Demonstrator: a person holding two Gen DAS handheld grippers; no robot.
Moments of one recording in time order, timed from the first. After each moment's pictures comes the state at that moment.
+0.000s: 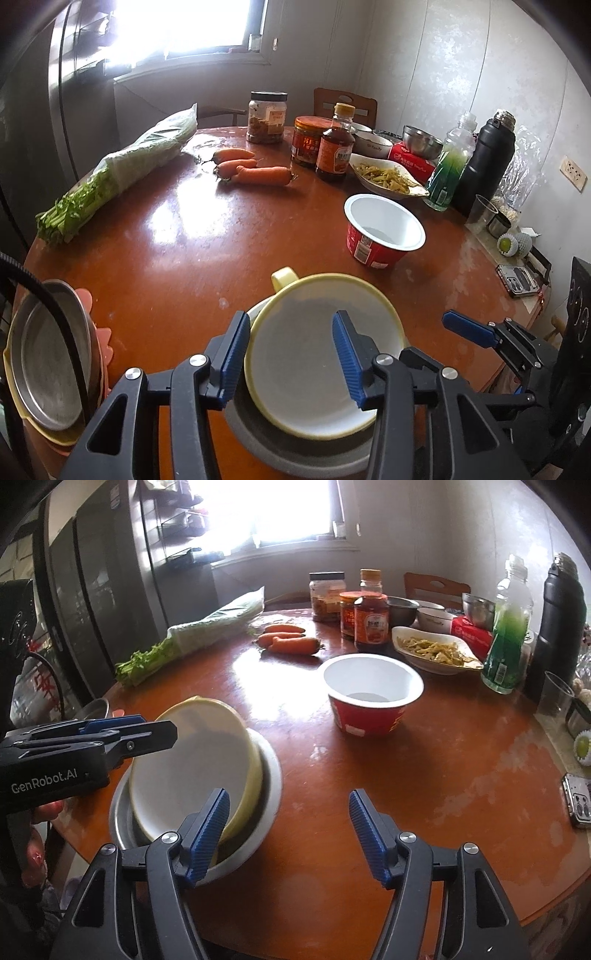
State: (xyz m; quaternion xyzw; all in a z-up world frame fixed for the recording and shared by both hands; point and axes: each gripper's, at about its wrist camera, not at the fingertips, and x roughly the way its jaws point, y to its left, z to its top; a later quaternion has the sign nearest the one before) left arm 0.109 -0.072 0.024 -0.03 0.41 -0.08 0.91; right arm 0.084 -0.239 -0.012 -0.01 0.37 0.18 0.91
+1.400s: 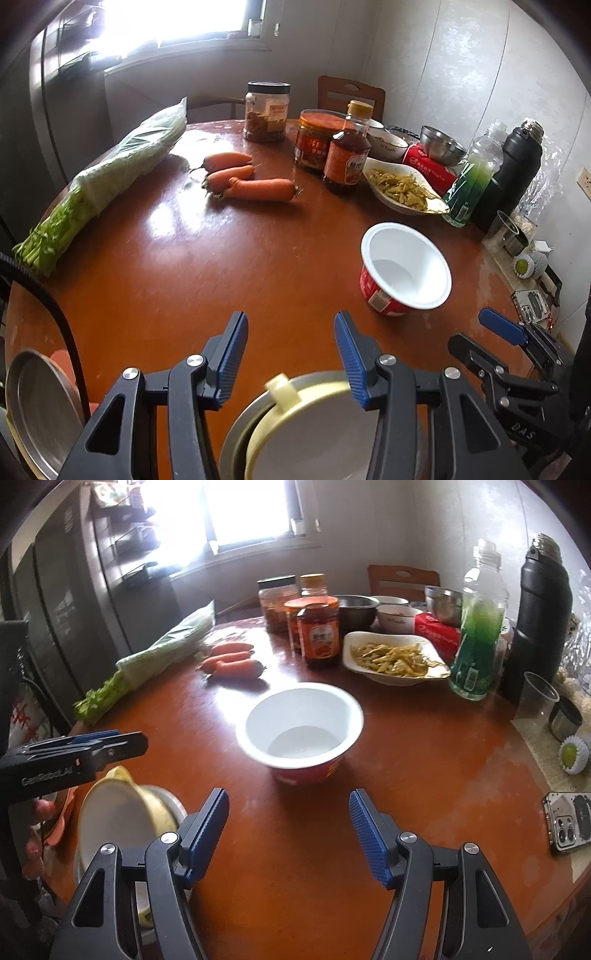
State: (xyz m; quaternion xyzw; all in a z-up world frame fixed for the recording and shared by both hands) left arm 0.192 -0.080 0.029 -0.04 0.44 -0.08 0.89; right arm 0.149 -0.279 0.004 0.02 0.38 0.12 0.91
